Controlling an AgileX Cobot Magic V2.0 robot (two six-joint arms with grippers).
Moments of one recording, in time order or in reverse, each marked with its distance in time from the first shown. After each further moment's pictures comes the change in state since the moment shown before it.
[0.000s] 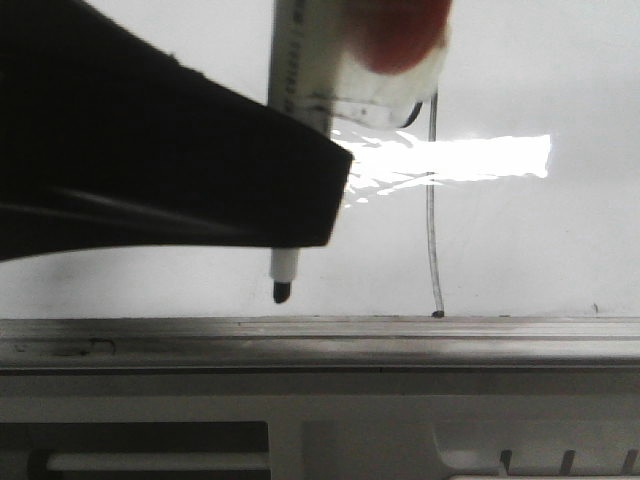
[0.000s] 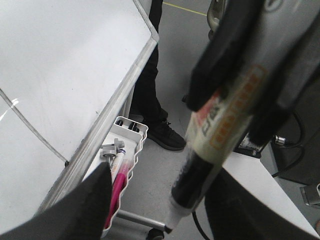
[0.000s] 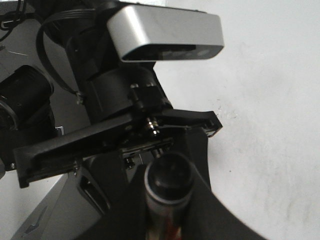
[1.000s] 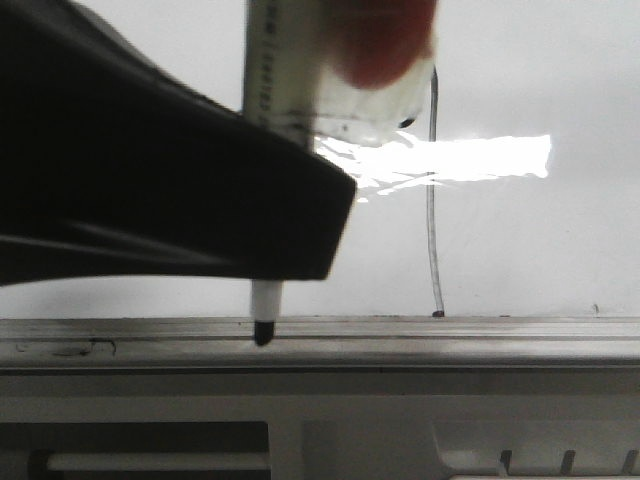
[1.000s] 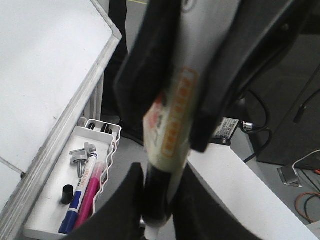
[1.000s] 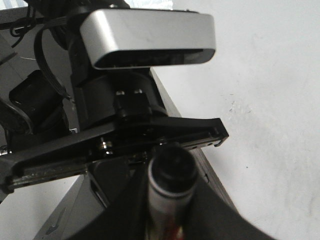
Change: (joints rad) left arm -0.007 0.007 0.000 0.042 0.088 0.038; right arm 0.017 0.015 -0.007 0.065 0.014 0.000
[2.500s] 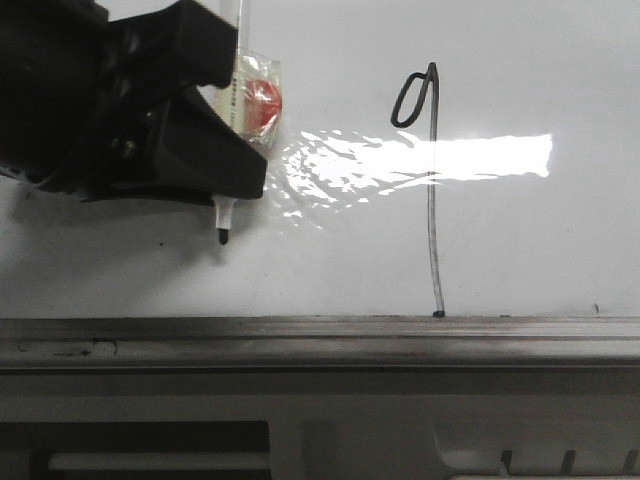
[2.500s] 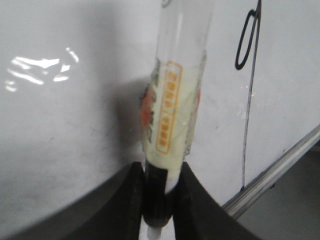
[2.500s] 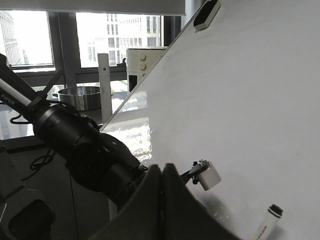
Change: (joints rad) left arm -0.079 0.111 -0.144 -0.106 -0.759 -0.528; right arm 0.002 -0.244 0.002 0.021 -0.216 -0.015
